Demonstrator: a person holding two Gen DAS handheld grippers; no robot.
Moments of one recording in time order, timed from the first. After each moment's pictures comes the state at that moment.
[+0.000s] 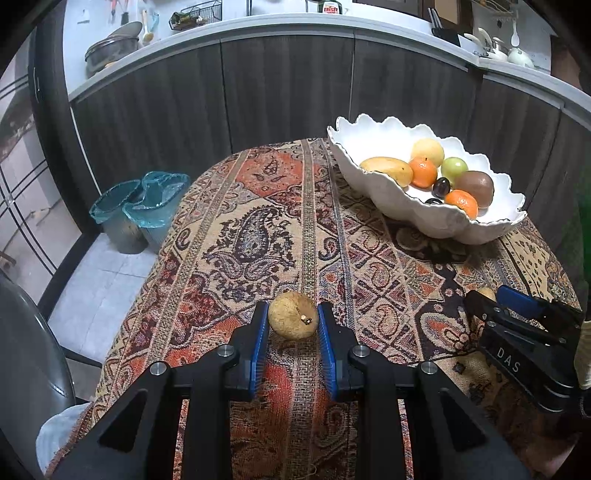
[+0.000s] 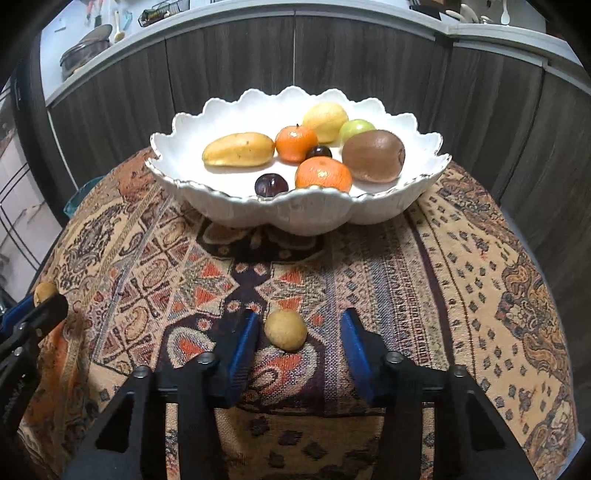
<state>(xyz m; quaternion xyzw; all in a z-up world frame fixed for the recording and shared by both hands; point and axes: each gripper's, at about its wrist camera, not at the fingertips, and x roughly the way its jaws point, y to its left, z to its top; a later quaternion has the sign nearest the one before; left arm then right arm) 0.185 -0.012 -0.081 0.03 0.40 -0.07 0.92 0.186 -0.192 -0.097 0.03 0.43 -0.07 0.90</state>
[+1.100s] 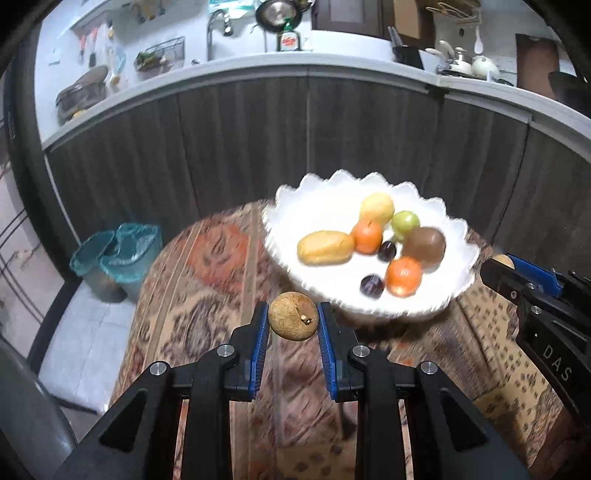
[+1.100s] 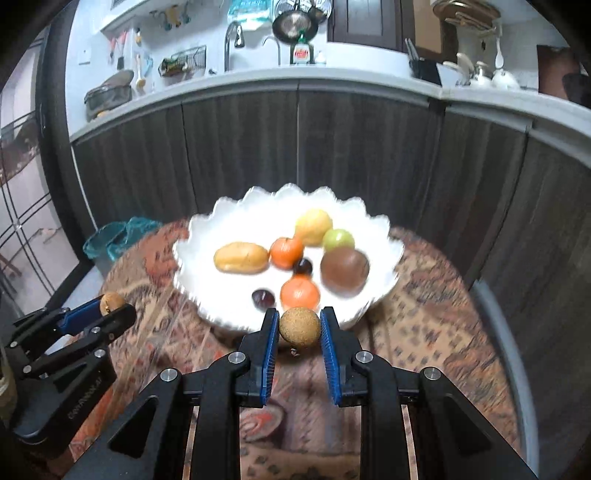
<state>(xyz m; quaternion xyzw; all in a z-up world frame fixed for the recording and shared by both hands) 0.213 -0.072 -0.012 0.06 0.34 -0.12 0.93 0.179 -0.218 0.002 0.01 0.33 -0.05 0.94</state>
